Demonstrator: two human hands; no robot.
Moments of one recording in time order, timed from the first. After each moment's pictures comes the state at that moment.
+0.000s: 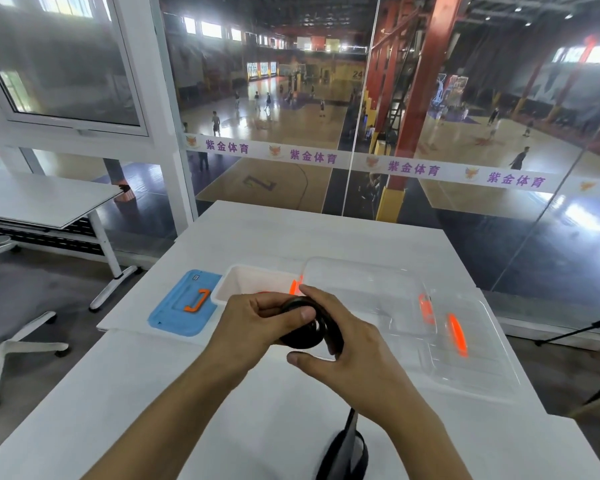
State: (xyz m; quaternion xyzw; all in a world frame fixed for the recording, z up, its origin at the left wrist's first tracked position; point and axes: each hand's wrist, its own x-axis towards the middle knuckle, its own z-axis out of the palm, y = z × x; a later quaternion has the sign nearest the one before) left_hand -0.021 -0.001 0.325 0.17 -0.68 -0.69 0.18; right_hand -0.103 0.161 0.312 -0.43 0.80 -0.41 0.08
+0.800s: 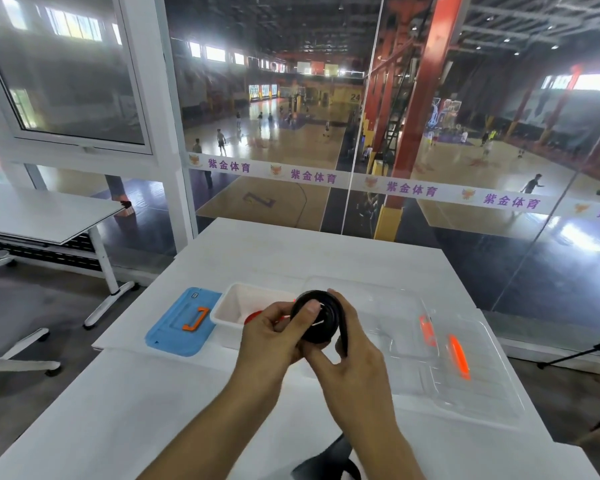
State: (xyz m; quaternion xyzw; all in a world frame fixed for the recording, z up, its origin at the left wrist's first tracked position) left_hand -0.040 0.023 0.330 0.23 -0.52 -0.78 0.25; right_hand -0.094 0.134 0.296 -0.28 0.82 -0.50 -0.01
